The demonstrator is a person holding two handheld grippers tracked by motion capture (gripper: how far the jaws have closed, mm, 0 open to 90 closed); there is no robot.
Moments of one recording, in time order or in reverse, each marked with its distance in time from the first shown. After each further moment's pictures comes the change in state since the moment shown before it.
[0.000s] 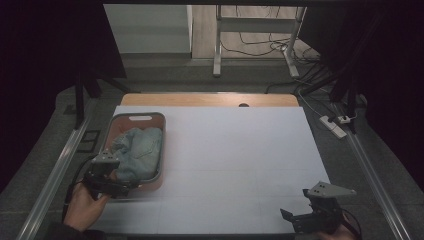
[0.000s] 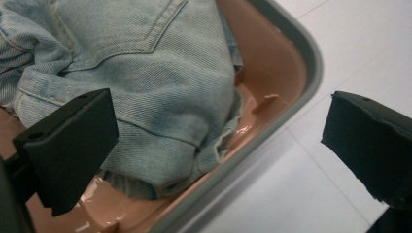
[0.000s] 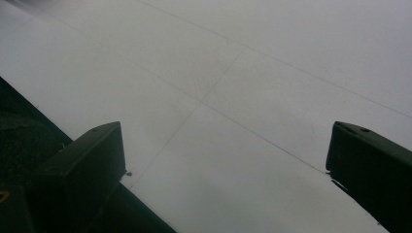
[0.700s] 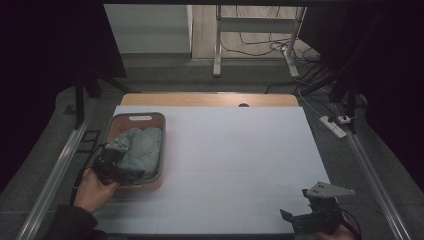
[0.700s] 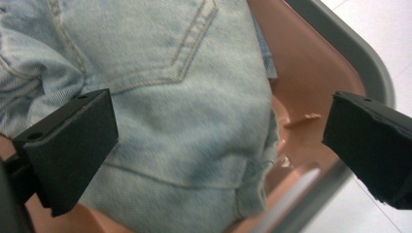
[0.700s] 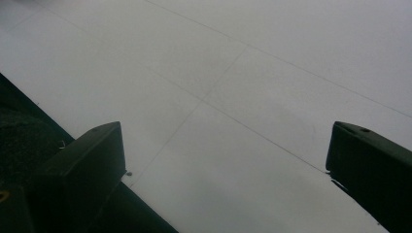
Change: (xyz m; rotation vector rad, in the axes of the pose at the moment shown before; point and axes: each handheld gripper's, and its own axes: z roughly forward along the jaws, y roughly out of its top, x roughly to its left) left arm 0.021 0.028 0.025 0.087 0.009 0.034; right arm 0.001 0.000 0.001 0.008 0.000 -0.010
